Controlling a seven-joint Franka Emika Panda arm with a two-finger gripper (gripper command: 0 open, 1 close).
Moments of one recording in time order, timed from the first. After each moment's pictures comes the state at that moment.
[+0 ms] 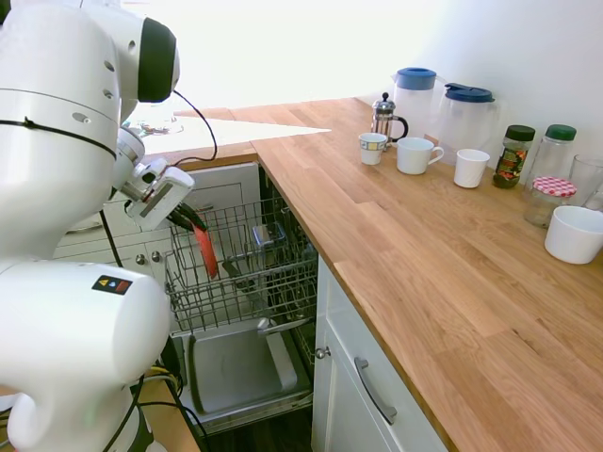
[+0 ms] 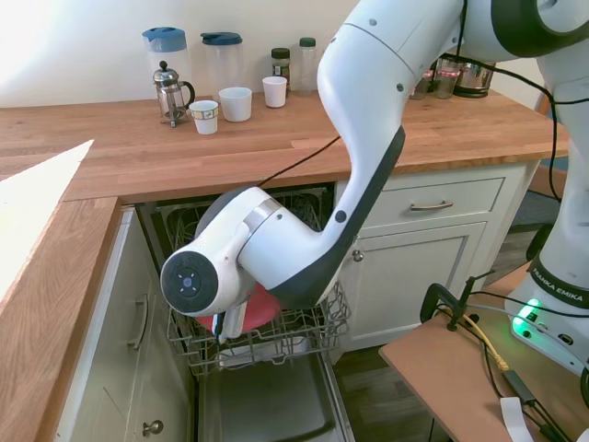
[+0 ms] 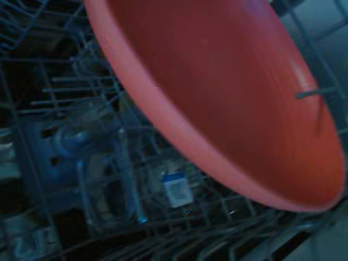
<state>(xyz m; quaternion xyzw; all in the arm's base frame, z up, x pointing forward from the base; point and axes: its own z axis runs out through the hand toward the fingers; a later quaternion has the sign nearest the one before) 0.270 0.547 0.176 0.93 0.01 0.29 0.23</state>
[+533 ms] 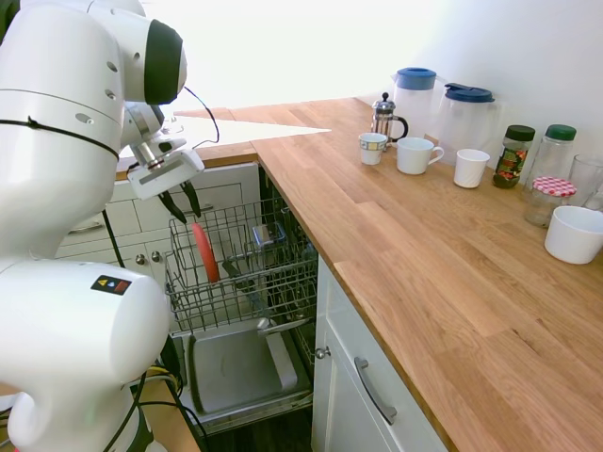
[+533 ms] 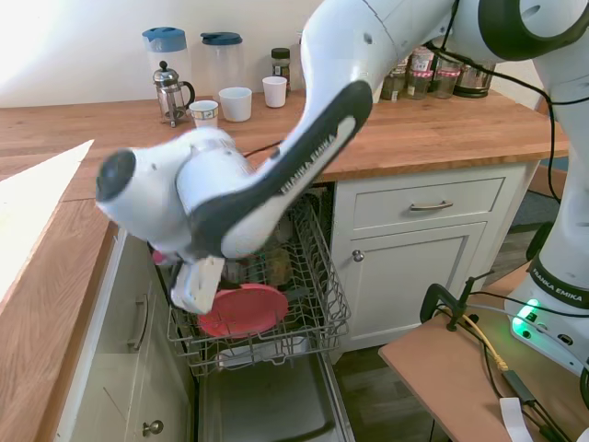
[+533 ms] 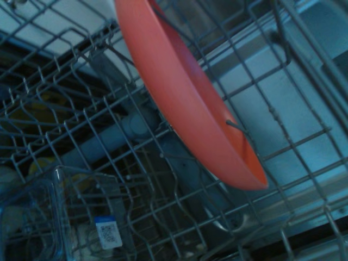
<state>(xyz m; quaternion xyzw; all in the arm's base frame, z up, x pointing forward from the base) 0.347 0.567 0.288 0.98 -0.03 0.06 0.21</state>
